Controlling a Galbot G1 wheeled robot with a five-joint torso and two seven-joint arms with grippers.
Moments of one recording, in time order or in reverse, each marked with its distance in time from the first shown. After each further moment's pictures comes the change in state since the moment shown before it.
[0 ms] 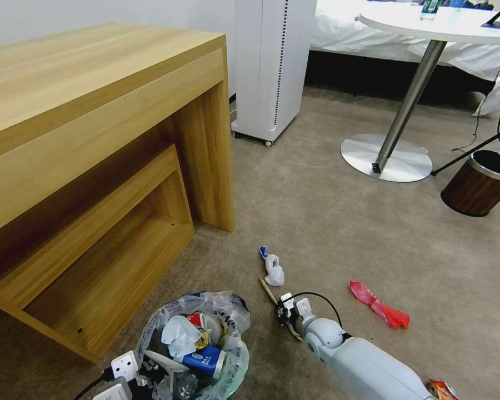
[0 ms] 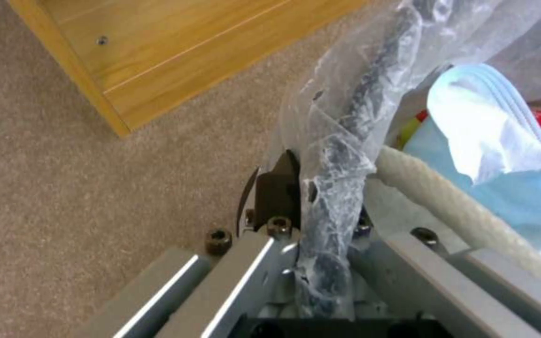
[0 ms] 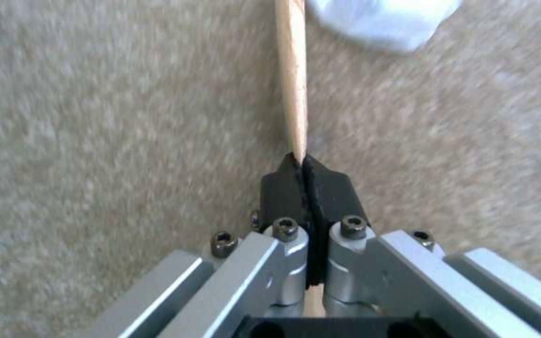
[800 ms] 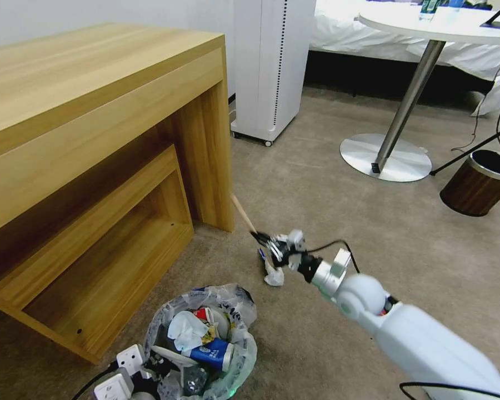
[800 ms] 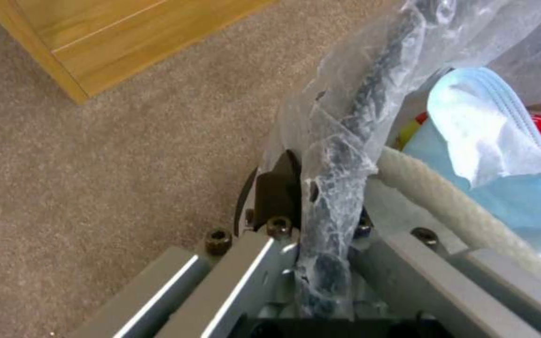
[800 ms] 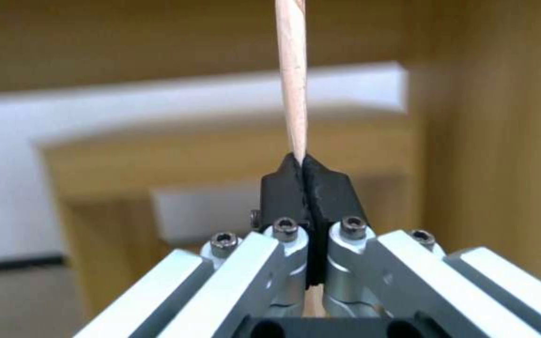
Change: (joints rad) left arm -0.046 -0.002 0.013 0.008 -0.102 0.066 -0.024; right arm 0.071 -0.280 0.132 0.694 0.231 0.405 -0.477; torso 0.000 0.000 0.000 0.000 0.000
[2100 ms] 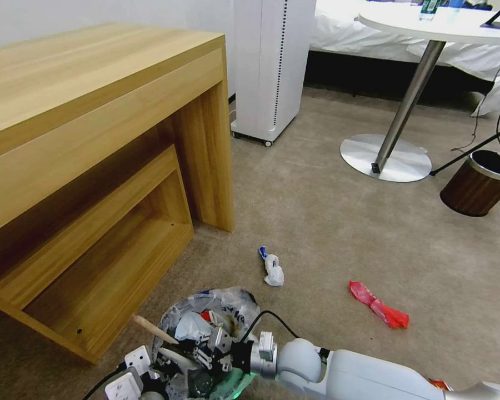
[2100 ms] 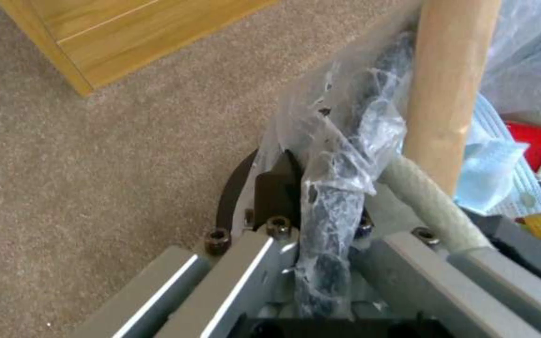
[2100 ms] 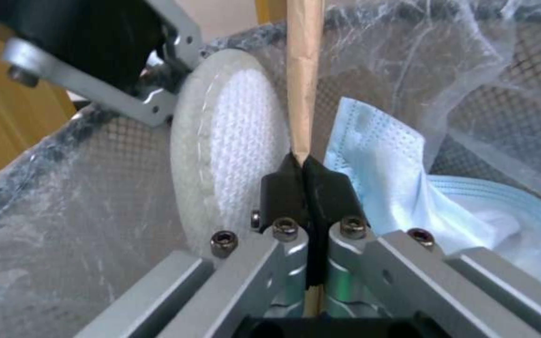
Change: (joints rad) left arm -0.012 -0.048 0.017 0.015 0.035 -0.002 -0.015; right arm 0.070 0.174 -0.635 -0.254 -0.258 0.066 0.115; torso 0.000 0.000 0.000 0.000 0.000
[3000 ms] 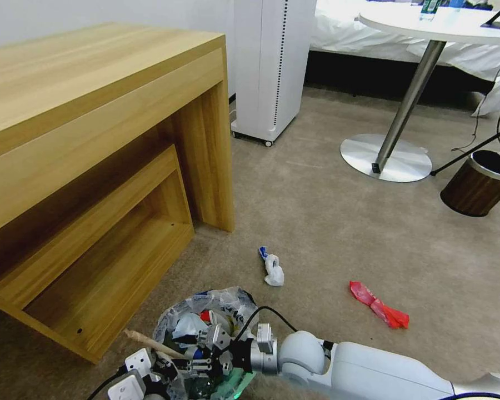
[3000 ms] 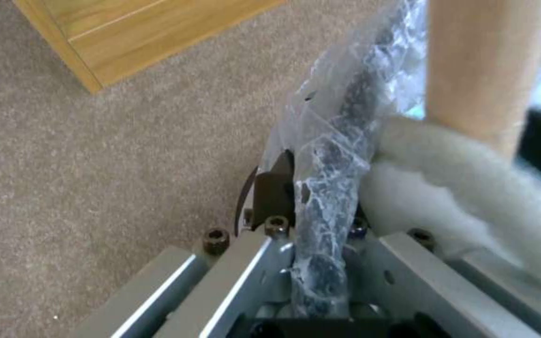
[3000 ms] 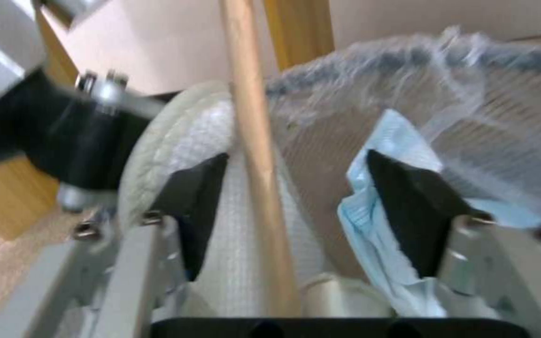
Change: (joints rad) left arm 0.011 -0.024 0.027 0.011 0.047 0.001 -0.011; right arm 0.056 -0.043 0.014 0.102 0.126 -0.121 -0.055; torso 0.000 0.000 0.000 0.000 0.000
